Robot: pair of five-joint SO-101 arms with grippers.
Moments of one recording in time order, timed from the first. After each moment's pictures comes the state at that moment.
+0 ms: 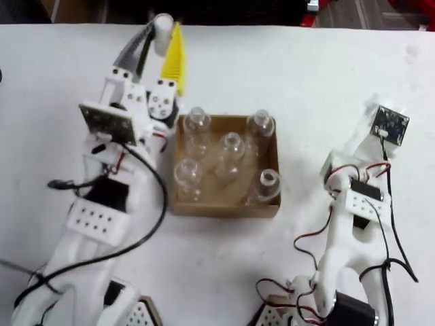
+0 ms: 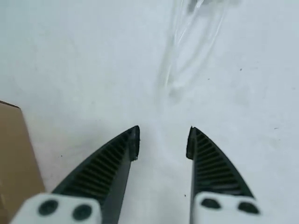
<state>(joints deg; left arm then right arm) 12.4 -40.4 47.6 -18.8 -2.4 18.9 -25.0 54.2 27.3 -3.2</state>
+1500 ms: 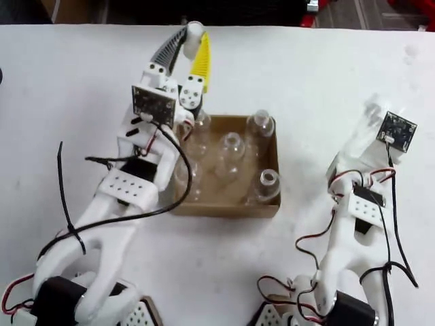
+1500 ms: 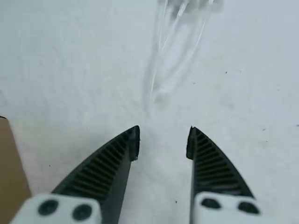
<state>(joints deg) 14.6 -20.4 45.0 -31.1 -3.9 21.1 -25.0 57.0 22.2 -3.2</state>
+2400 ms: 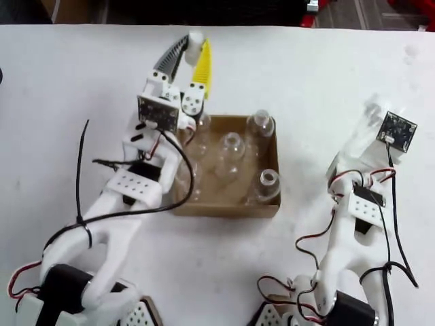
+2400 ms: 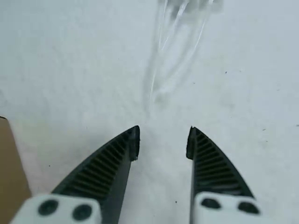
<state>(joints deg) 14.4 -15.1 48.5 -40.5 -4.1 21.1 -25.0 57.0 22.2 -3.2</state>
